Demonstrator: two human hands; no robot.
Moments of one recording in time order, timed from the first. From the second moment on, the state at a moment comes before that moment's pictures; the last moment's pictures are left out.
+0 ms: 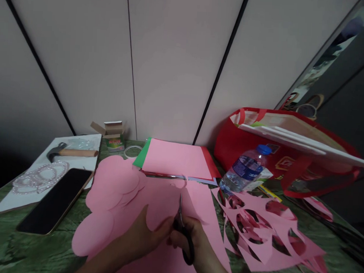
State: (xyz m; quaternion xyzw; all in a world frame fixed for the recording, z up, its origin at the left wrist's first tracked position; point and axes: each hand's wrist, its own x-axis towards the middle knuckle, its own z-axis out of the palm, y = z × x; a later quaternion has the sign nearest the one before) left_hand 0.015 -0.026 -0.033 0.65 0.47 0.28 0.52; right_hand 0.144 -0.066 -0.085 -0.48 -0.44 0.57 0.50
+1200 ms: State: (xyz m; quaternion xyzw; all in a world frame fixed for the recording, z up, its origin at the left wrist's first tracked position) left_hand 0.010 -0.020 -0.026 0.66 0.40 0.26 0.57; right_hand 0.142 -0.059 -0.102 -0.53 -0.42 0.53 0.51
